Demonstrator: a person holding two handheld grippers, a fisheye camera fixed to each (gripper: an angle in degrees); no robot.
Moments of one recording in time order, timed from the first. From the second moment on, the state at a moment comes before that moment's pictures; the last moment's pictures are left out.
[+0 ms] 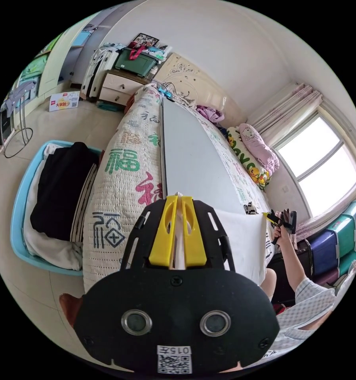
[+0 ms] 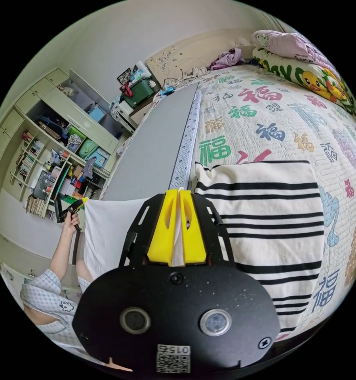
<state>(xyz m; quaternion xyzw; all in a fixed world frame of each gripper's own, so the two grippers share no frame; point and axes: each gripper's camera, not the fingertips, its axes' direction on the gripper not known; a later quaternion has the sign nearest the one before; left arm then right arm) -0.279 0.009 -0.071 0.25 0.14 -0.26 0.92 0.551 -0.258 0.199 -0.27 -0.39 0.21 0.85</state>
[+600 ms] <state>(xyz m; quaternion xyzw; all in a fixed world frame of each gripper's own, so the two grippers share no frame) -0.175 0.075 -0.092 0.24 0.09 -0.13 0.96 0.530 -0.118 0.200 -0.17 -0.48 0.04 0.86</state>
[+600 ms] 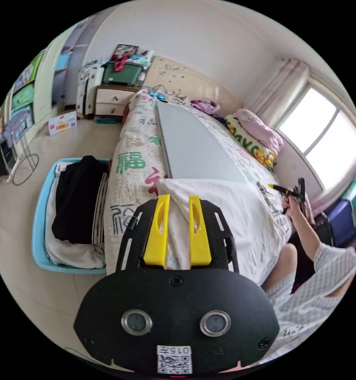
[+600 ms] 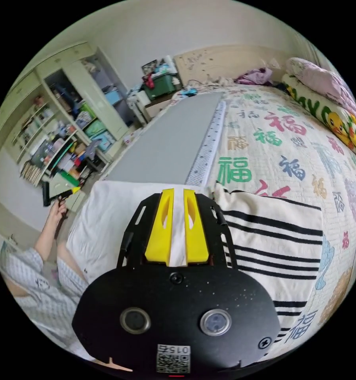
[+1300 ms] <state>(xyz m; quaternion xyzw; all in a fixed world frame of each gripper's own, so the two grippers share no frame) 0.086 0.172 -0.058 0.21 -0.03 0.04 0.98 0.434 0.210 0.125 -0.18 -0.45 -0.19 0.85</state>
